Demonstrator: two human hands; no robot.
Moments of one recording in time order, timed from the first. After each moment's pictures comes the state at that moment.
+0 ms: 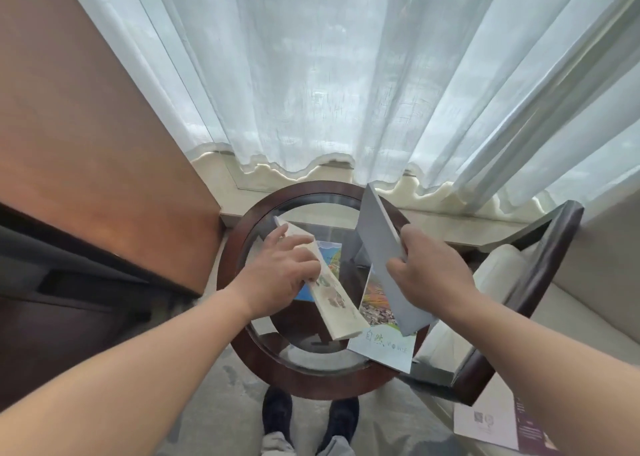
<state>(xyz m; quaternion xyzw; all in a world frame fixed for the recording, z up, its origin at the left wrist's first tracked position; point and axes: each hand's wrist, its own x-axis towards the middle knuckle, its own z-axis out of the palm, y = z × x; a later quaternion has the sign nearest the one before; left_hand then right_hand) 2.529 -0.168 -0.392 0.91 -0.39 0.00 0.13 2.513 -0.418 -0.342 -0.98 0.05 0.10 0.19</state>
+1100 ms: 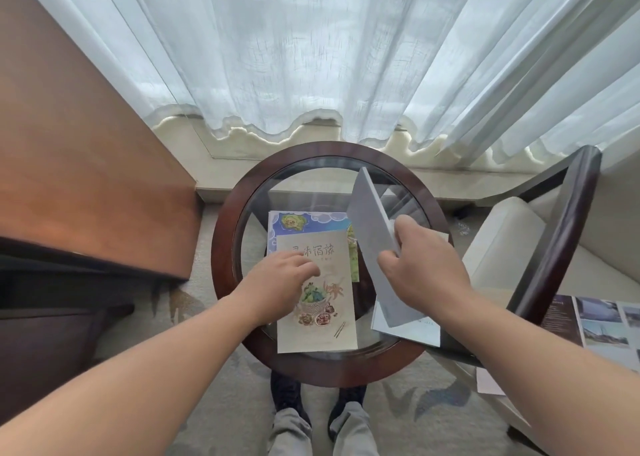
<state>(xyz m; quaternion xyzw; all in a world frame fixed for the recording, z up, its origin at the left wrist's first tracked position) 2.538 -0.131 -0.503 0.90 -0.37 -0.16 0.16 2.509 -0.353 -0.396 -0.97 0.12 0.11 0.20</state>
